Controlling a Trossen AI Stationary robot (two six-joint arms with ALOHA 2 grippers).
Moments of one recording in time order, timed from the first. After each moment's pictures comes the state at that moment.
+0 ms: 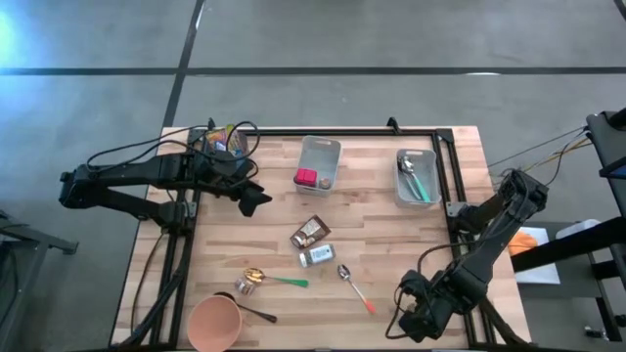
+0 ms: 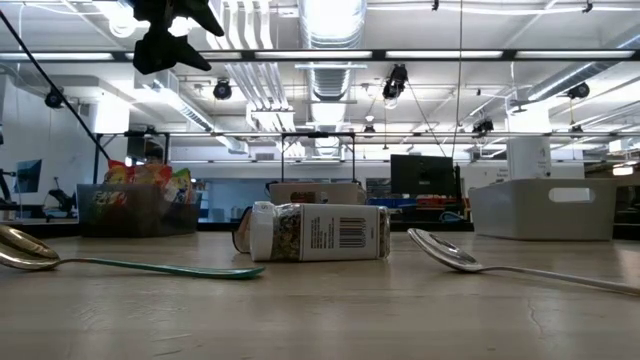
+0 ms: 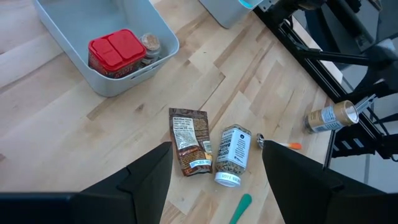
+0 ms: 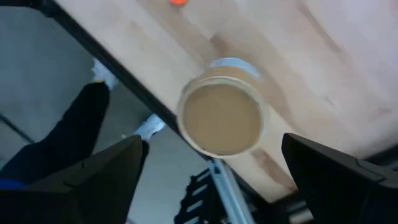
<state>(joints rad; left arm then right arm) 0.09 1.02 1.01 -0.71 0.00 -0.71 0.87 1.59 1.33 -1.03 -0.09 1.72</state>
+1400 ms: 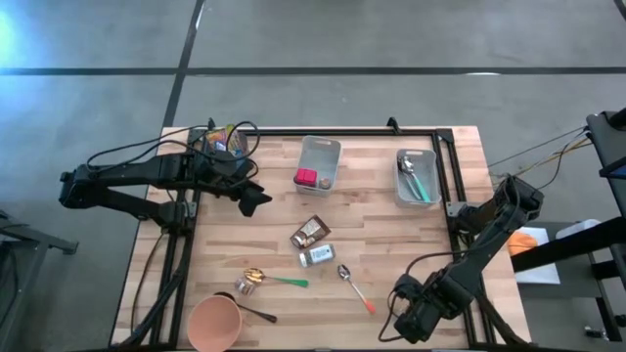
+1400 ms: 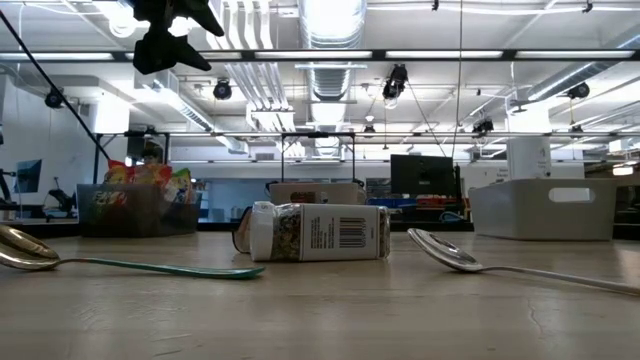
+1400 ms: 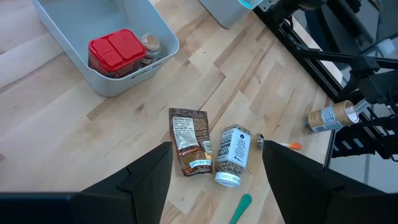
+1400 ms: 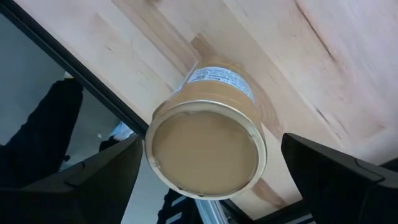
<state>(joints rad) 0.09 1.02 1.01 -0.71 0.00 -0.71 0.85 1.66 1.28 -0.99 -0.12 1.66</state>
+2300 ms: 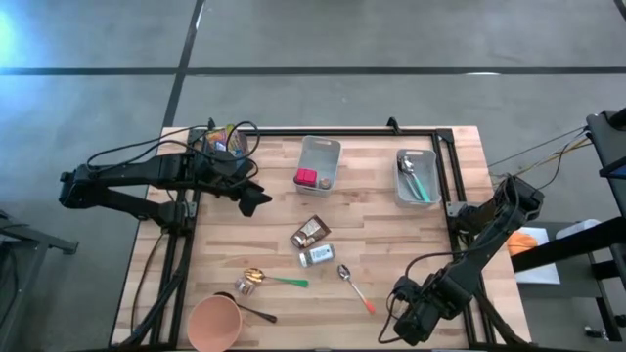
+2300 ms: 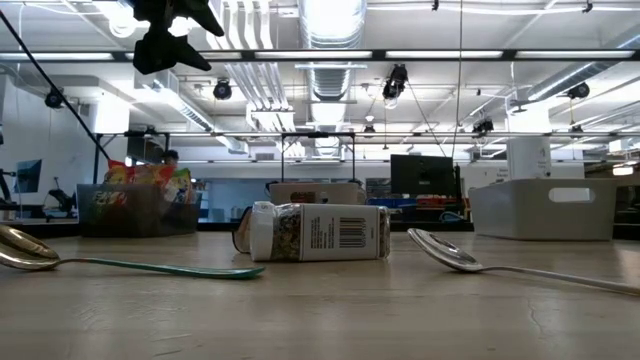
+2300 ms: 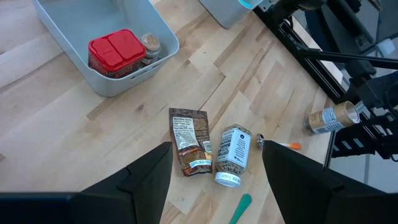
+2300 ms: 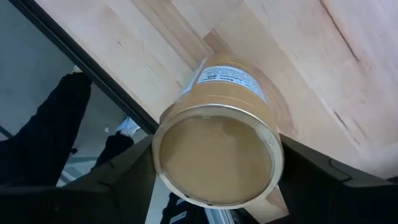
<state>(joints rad) 0.09 1.02 1.01 -0.71 0.00 -0.71 0.86 1.66 1.24 -0.91 -0.13 1.65</state>
